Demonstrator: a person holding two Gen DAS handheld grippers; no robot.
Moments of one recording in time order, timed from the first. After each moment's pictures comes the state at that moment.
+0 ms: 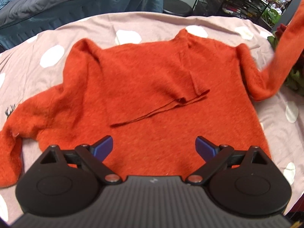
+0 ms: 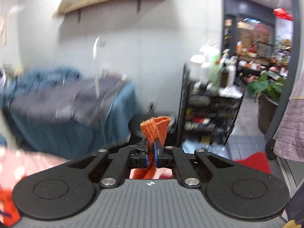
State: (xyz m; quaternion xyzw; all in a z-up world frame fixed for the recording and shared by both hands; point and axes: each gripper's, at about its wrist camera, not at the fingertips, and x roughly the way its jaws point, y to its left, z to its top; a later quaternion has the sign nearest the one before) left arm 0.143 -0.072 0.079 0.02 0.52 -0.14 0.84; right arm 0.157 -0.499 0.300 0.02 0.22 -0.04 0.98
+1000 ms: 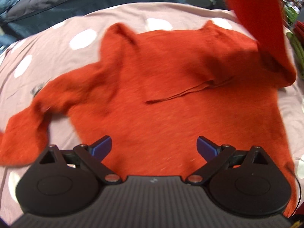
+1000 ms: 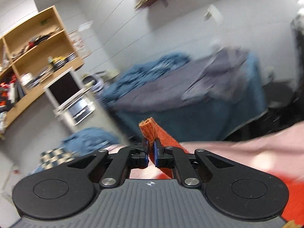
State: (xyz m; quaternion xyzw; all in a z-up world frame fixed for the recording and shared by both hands) left arm 0.116 -0.025 0.076 0.03 0.55 -0.07 0.83; right arm 0.227 -0.214 0.200 0.19 0.26 0.31 0.90
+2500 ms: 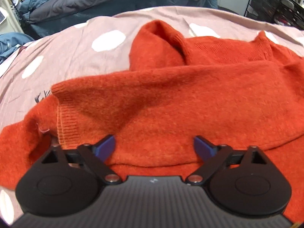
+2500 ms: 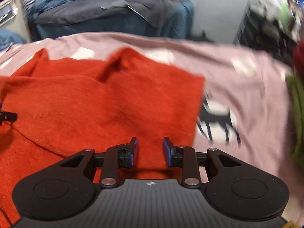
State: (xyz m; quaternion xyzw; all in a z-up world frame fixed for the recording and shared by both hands) left arm 0.166 -0.013 0.018 0.04 0.49 0.01 0.87; right arm 0.185 -0.339 0.012 -0.04 0.42 0.08 0.90
